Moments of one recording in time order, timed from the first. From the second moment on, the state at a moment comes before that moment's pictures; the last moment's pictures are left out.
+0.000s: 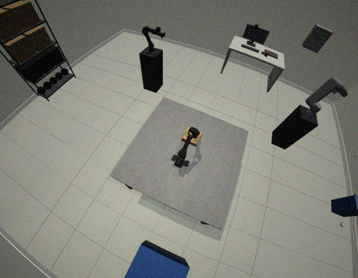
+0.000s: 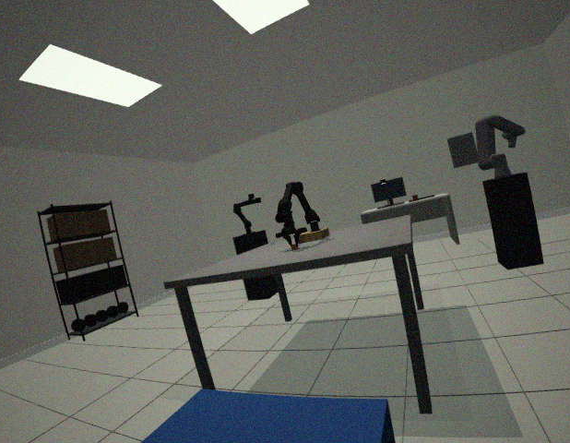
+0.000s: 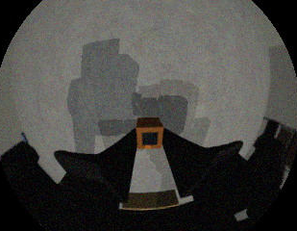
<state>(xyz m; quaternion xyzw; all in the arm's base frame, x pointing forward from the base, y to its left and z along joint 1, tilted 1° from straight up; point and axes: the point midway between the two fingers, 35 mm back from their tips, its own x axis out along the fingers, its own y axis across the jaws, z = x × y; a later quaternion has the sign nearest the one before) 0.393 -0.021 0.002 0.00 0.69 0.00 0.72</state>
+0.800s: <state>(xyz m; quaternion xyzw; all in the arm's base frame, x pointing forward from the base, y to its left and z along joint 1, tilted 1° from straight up) 0.392 -0.021 0.027 0.00 0.69 0.00 0.72</state>
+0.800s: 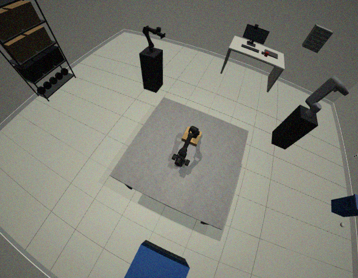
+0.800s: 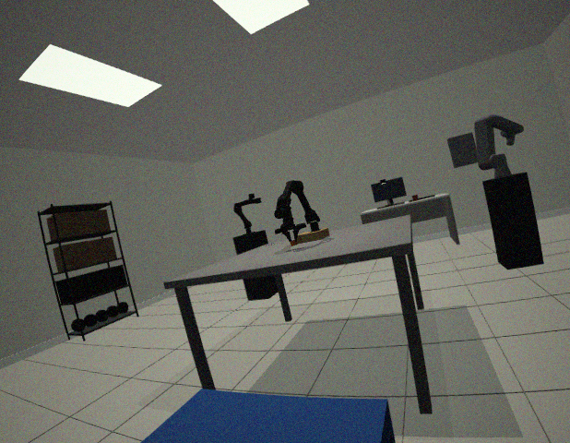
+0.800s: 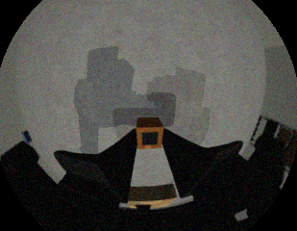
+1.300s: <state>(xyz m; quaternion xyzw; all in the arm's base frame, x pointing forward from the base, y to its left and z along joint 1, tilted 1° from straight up) 0.397 -0.022 0.019 0.00 0.62 0.00 0.78</state>
